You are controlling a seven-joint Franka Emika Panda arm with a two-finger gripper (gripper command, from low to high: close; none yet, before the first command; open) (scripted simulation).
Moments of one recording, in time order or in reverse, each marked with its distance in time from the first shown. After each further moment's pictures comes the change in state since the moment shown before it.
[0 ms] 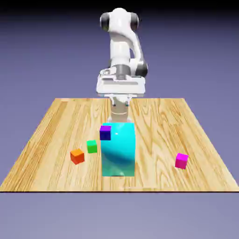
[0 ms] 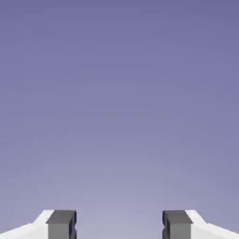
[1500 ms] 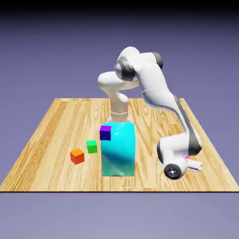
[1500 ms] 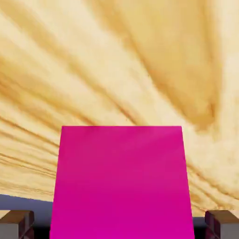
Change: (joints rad) arm 0.242 1.373 0.114 0.965 0.641 -1.314 0.496
